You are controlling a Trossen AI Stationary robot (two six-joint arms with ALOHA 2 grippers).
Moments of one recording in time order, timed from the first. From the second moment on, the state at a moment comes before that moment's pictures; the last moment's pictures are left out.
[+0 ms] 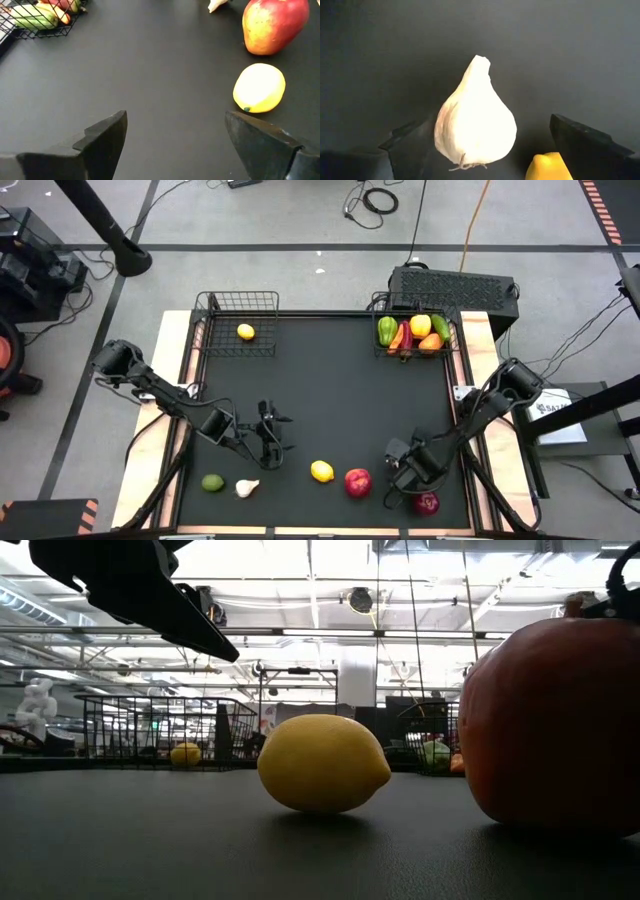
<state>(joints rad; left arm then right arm) -0.51 1.41 0.72 -0.02 -0.53 -0.25 0.70 1.70 1.00 -0.89 0.07 1.23</state>
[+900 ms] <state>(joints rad) -0.51 1.41 0.72 -0.02 -0.53 -0.25 0.61 1.70 1.20 -1.01 0.13 1.00</state>
